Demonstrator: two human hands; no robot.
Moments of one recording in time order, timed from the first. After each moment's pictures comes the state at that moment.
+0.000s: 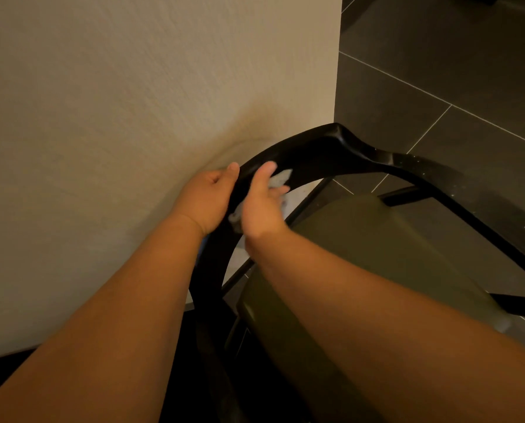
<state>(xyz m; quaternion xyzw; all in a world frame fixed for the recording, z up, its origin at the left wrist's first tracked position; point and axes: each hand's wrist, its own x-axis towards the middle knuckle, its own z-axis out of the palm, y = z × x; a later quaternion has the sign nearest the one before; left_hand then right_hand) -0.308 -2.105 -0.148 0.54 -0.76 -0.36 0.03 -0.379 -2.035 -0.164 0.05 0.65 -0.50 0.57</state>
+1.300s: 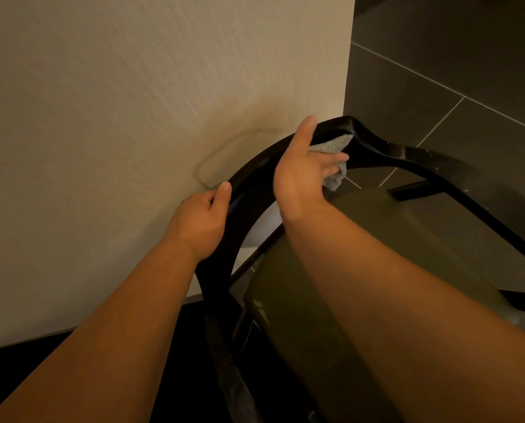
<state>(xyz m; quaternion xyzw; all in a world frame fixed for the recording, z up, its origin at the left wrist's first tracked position) -0.262 -2.086 -0.150 0.55 -0.78 -0.30 0.01 -0.425 -2.044 -0.146 0.08 0.68 -0.58 0.43</state>
